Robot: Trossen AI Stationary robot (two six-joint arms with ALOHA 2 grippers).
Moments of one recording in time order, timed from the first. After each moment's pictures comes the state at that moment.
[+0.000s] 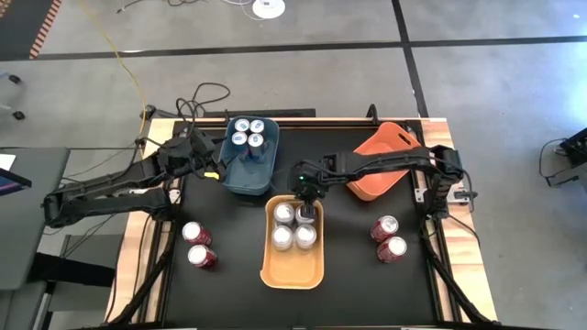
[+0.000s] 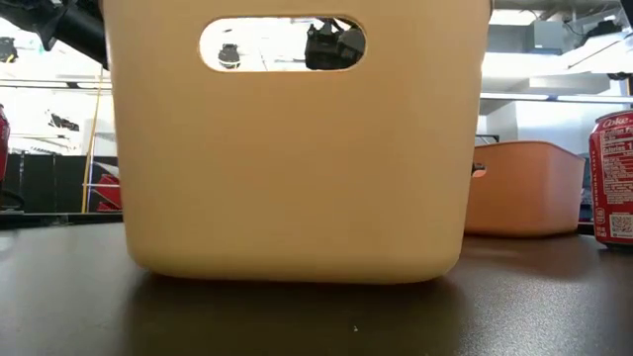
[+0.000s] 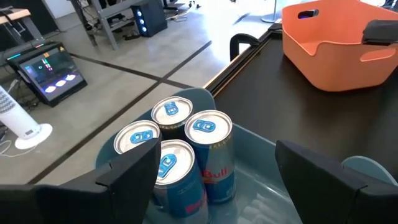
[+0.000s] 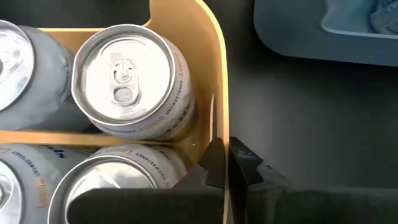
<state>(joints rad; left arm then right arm) 0.43 0.65 0.51 -0.14 -0.26 0.10 -0.07 1.83 1.45 -0.62 -0.04 -0.03</state>
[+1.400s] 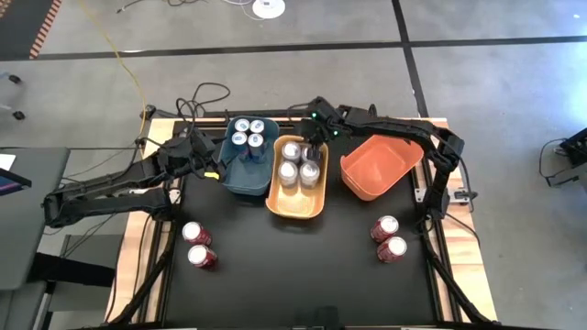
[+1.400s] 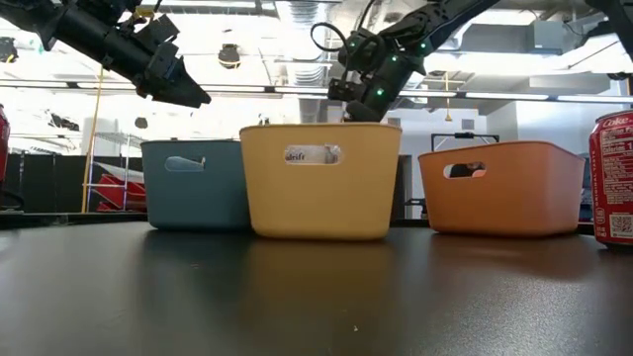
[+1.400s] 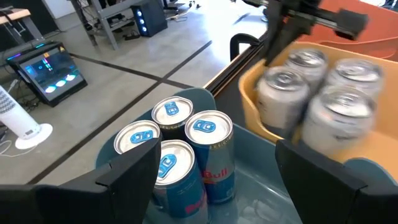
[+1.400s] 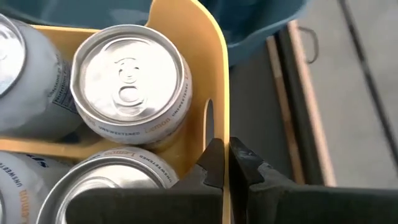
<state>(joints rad) 0.44 0.65 0.51 -0.14 -0.26 0.10 -0.48 1.83 1.47 -0.50 -0.02 -0.41</state>
